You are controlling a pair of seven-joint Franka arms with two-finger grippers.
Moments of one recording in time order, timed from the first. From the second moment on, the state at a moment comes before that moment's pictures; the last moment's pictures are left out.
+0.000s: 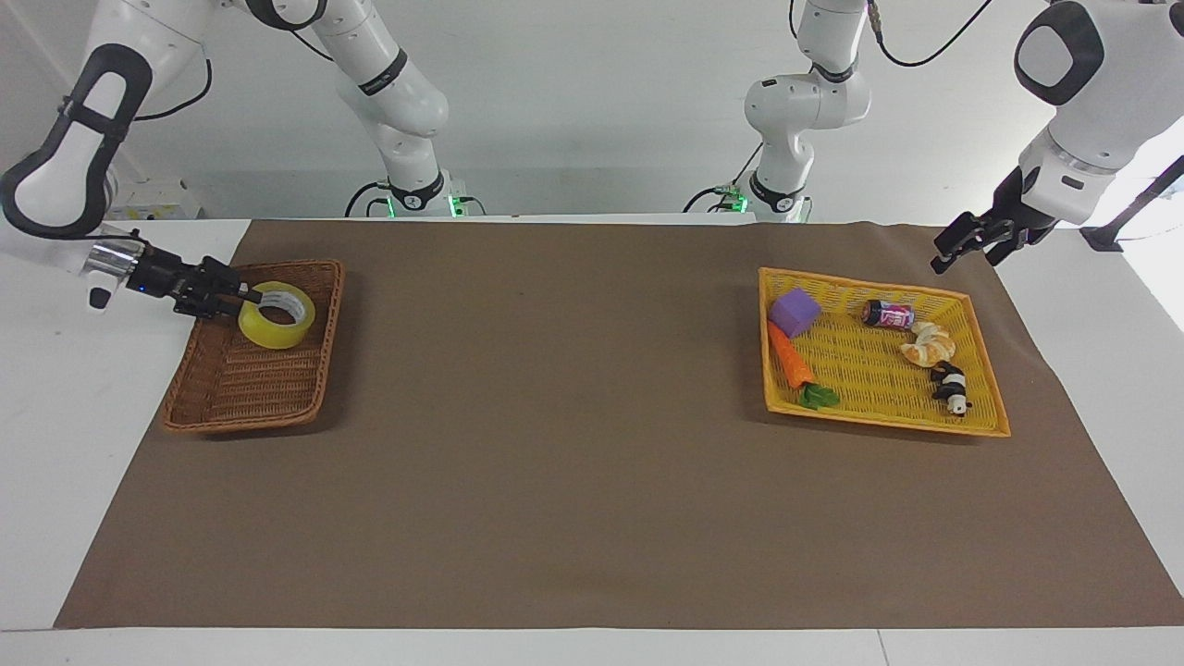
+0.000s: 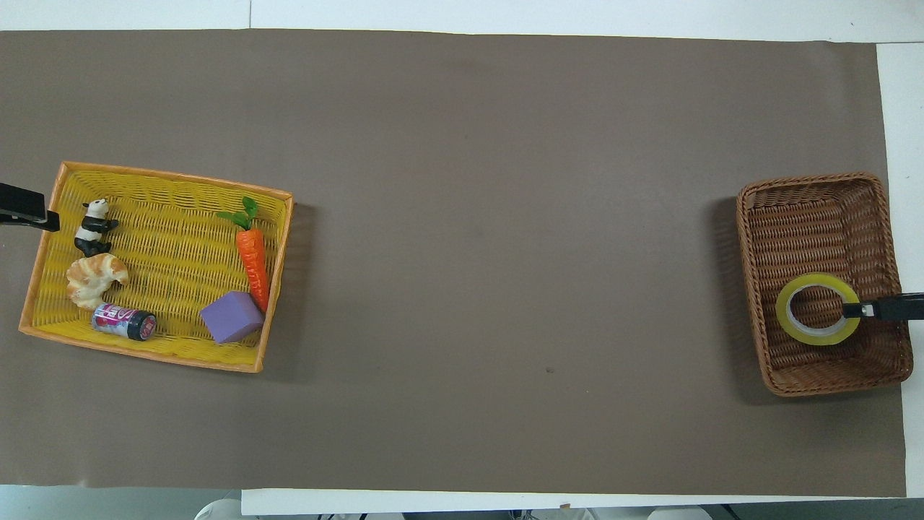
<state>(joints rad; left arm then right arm) -0.03 -0.09 0.03 -1.77 -0.01 1.61 -0.04 -0.61 0.29 -0.15 -1.94 0.54 1.58 -1.06</state>
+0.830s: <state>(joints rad) -0.08 -0.09 0.02 -1.75 0.01 1.57 -0.04 -0.23 -0.01 -0.11 -1.77 0.20 1.65 -0.73</state>
